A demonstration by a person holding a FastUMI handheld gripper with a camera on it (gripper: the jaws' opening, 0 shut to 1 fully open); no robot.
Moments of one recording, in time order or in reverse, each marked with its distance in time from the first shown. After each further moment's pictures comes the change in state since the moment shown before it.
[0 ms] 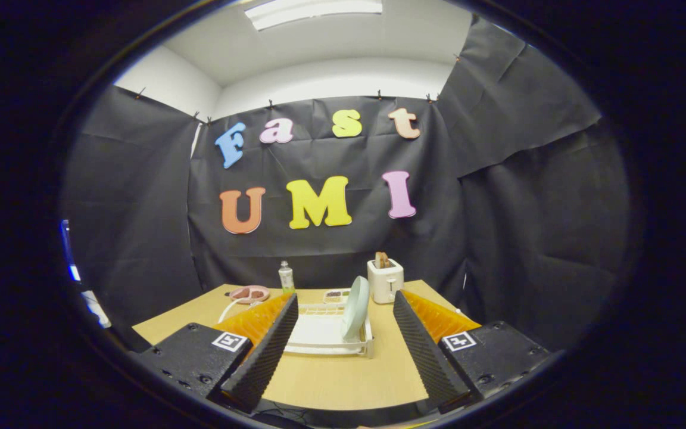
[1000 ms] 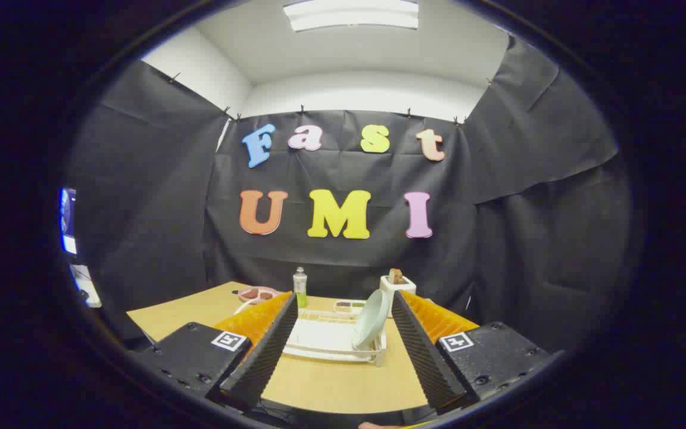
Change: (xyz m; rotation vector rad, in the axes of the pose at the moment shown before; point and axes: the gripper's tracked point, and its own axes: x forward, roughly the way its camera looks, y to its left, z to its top) arm -0.030 0.063 0.010 -0.108 -0.104 0.046
